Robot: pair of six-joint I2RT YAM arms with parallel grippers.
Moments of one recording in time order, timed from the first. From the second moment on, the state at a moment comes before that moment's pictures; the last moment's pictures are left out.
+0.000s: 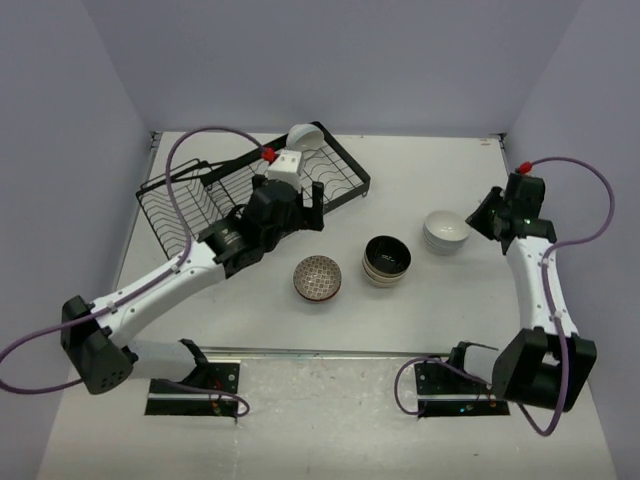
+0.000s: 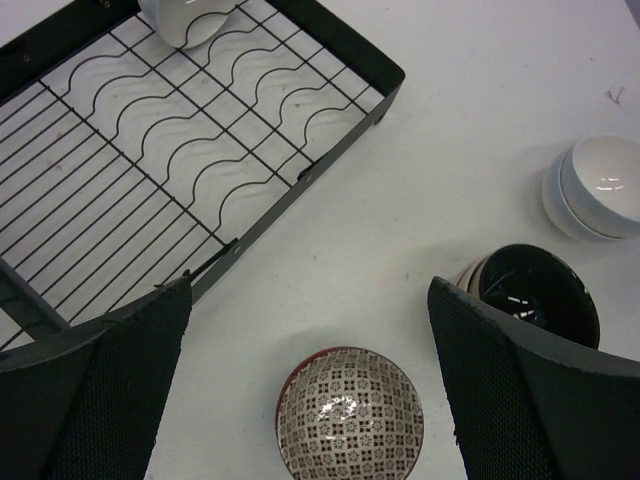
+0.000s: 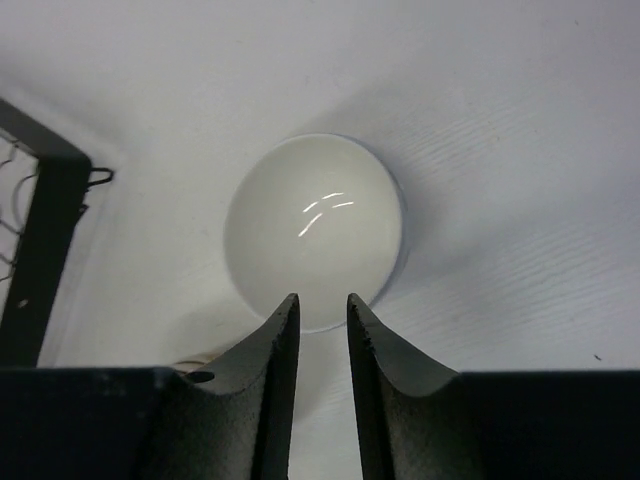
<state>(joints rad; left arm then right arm) -0.83 1.24 1.15 -0.34 -0.45 -0.38 -0.21 1.25 1.02 -0.58 -0.04 0.46</state>
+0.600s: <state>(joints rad) -0.69 2.13 1.92 -0.17 -0.73 0.50 -0.17 0.86 0.92 -0.50 -0.44 0.47</state>
